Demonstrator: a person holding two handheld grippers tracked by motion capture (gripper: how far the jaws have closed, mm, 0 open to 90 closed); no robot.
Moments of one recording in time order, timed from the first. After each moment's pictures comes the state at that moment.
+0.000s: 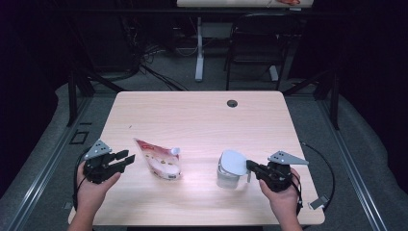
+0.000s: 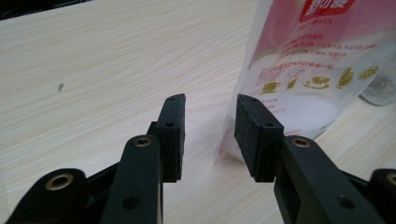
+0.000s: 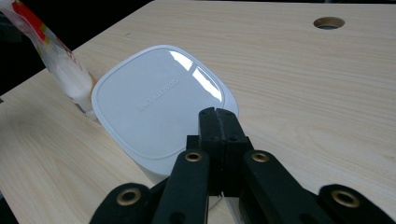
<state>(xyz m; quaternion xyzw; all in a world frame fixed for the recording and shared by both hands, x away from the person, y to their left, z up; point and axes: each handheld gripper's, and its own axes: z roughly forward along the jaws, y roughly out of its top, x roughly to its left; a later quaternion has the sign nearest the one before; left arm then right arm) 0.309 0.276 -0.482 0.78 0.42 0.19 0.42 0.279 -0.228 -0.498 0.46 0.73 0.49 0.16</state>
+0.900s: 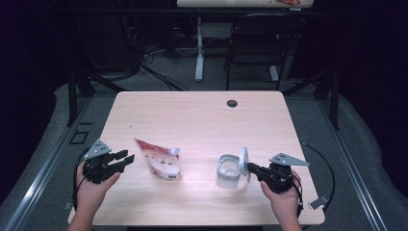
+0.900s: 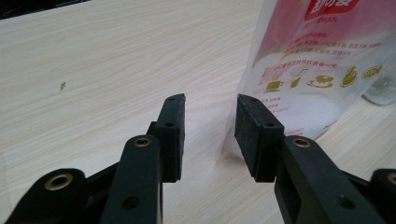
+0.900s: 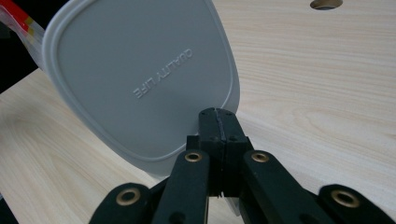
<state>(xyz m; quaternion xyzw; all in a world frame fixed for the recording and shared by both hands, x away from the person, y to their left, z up) 0.309 0.277 -0.483 0.78 0.42 0.19 0.42 0.280 -0.234 -0.510 0.48 0.72 0.48 0.14</state>
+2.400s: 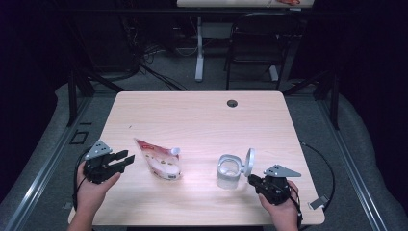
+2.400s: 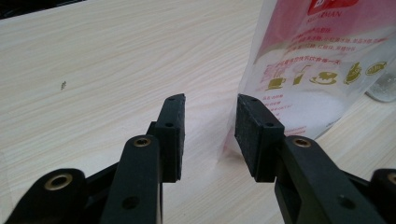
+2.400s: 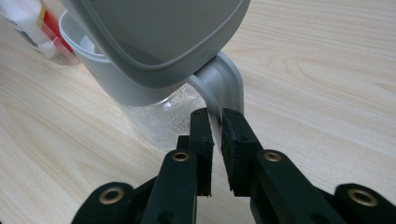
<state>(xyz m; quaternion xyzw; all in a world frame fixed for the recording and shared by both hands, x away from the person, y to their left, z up) 0.310 0.277 -0.484 0.79 0.42 0.19 0.41 0.262 -0.229 -0.537 0.48 0.76 0.41 0.17</state>
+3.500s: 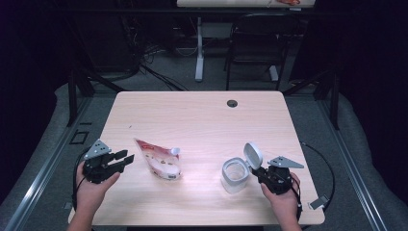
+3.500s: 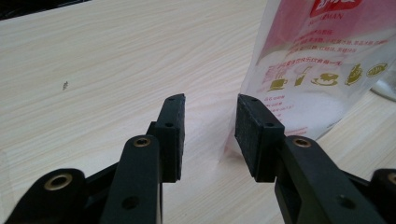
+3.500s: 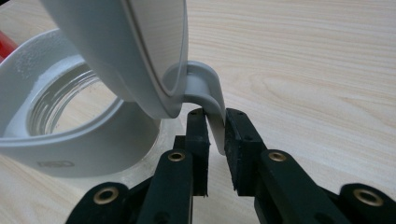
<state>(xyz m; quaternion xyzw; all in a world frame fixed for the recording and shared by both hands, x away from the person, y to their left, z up) 0.310 0.278 -0.484 0.79 0.42 0.19 0.41 0.289 -0.241 -0.540 0.51 0.73 0.41 0.19</state>
